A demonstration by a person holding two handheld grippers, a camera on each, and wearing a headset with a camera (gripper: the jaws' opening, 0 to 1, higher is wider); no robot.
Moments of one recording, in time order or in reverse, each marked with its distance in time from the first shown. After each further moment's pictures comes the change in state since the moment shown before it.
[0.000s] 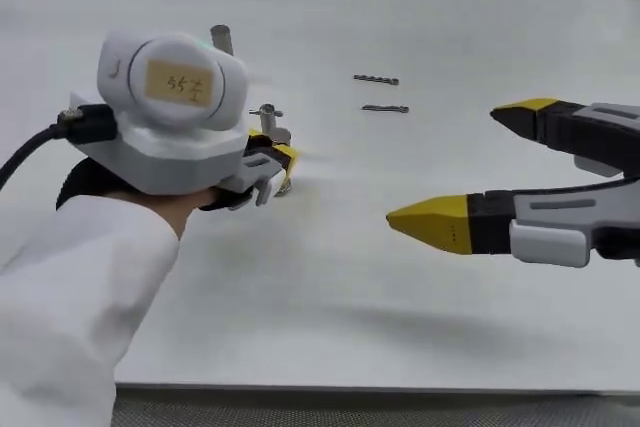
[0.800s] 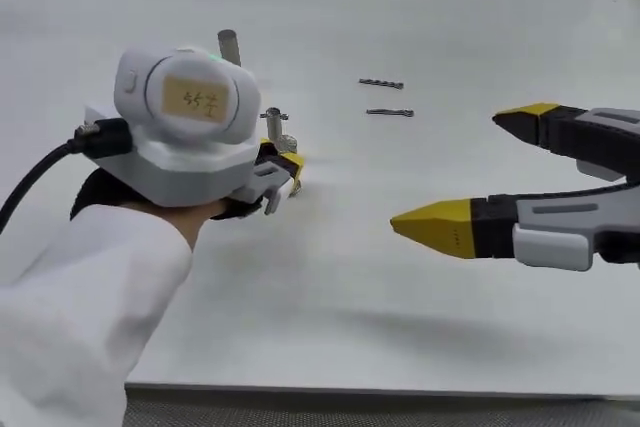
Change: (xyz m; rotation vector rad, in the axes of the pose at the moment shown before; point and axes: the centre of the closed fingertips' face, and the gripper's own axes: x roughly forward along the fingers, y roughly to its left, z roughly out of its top) left arm -0.002 -0.001 -0.003 -0.004 0.000 0.016; right arm -0.001 0.004 0.000 -0.004 0.004 0.005
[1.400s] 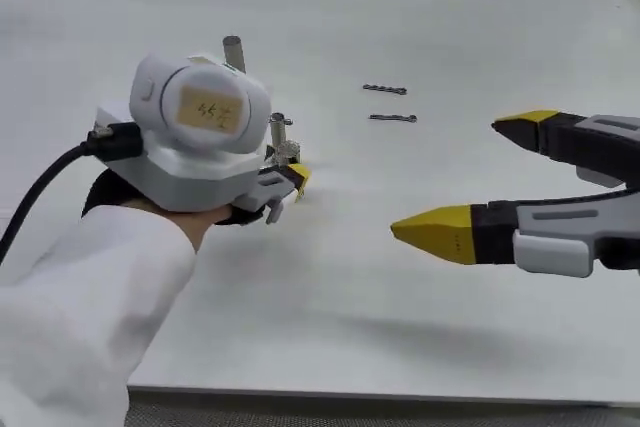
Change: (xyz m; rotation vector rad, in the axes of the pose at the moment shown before) left arm 0.003 0.005 -0.005 0.046 0.037 0.007; right arm 0.002 0.001 0.001 0.002 0.001 0.009
